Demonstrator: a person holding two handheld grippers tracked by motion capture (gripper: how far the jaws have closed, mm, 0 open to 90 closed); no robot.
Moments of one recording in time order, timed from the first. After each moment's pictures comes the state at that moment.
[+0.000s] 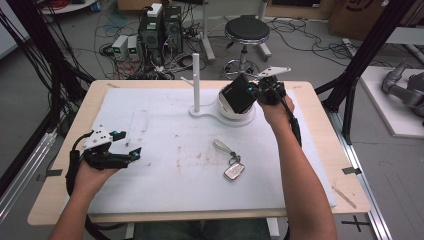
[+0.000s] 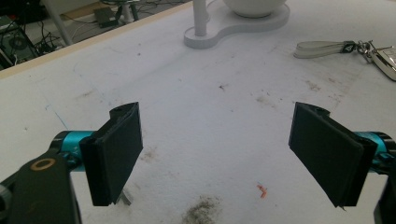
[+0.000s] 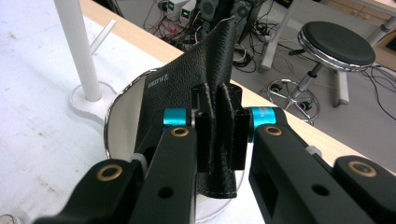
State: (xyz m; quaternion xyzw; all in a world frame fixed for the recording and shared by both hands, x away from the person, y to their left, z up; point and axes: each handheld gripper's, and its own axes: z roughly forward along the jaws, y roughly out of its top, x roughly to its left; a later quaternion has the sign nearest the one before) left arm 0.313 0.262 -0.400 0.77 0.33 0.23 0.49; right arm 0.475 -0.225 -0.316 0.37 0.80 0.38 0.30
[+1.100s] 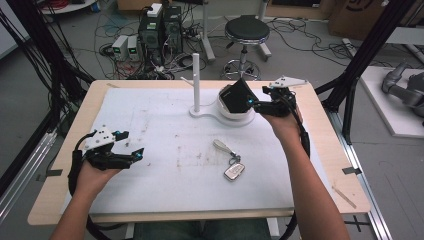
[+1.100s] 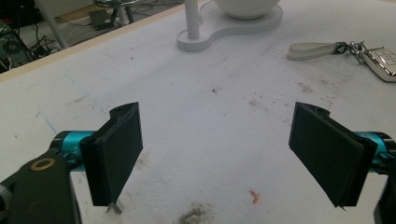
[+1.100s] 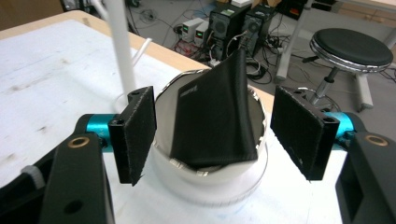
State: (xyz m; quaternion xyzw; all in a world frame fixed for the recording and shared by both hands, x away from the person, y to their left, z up) left arm 0.313 0.255 -0.398 0.78 0.32 0.23 0.49; right arm 0.424 -0.244 -0.312 0.38 0.77 0.44 0.27
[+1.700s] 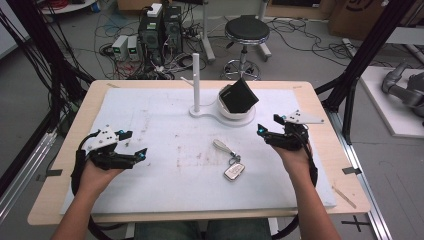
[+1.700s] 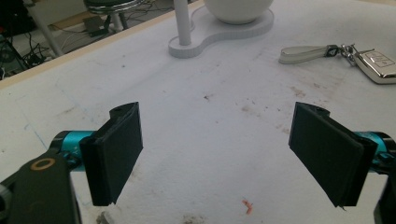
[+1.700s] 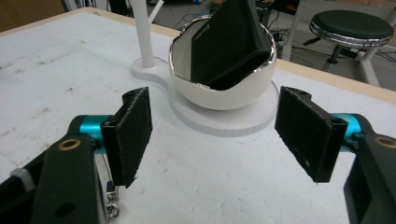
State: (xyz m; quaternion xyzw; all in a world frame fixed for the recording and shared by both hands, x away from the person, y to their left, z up) left arm 0.314 0.247 -0.398 0.78 0.31 0.23 0.50; right arm 0.354 -0.275 -0.364 0.40 0.74 0.47 0.26
